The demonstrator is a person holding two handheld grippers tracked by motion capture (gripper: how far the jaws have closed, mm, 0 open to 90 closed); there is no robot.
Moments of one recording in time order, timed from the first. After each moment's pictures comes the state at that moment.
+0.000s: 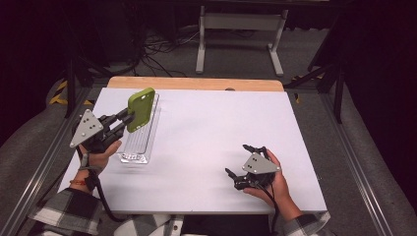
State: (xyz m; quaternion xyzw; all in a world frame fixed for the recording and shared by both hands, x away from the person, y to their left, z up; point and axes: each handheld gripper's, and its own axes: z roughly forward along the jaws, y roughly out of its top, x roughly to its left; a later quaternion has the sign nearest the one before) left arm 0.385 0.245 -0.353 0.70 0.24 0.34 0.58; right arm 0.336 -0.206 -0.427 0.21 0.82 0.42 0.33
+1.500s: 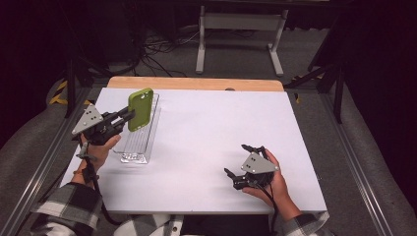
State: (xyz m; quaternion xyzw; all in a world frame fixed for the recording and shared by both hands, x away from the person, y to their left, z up) left arm 0.430 0.262 -0.384 0.71 0.26 0.28 0.59; right arm 0.338 -0.203 -0.428 0.21 0.82 0.42 0.33
